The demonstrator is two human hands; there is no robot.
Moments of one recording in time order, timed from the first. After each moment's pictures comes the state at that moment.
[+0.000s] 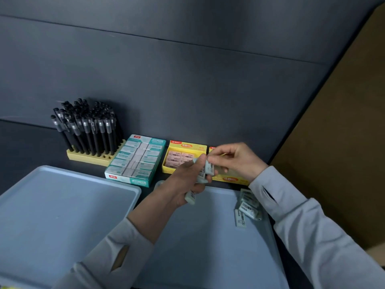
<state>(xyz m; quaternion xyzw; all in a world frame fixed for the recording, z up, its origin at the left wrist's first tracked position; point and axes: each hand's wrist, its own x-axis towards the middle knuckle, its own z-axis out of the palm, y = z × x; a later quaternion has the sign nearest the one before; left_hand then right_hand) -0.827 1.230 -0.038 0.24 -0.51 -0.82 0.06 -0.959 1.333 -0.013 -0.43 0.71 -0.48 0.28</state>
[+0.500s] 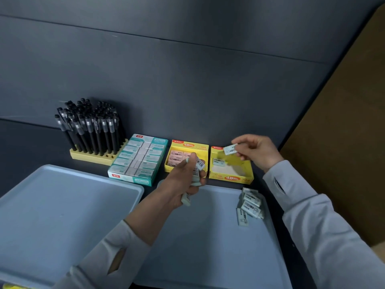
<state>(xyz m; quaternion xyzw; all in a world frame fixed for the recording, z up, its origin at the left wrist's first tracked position) -0.816 1.223 -0.041 0.29 -0.49 -0.82 0.08 -1.004 1.349 -0.019 -0.31 0.78 -0.52 0.17</state>
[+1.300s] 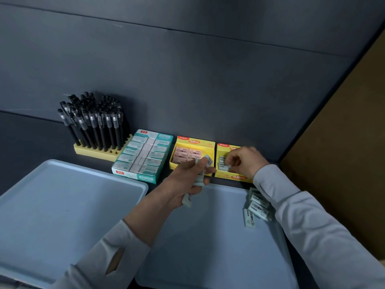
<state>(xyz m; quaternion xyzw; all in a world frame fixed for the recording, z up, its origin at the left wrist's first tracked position) -0.813 1.215 -0.049 0.26 -0.52 -0.81 0.06 -0.998 1.324 -0.048 -0.44 0.88 -0.14 0.09</state>
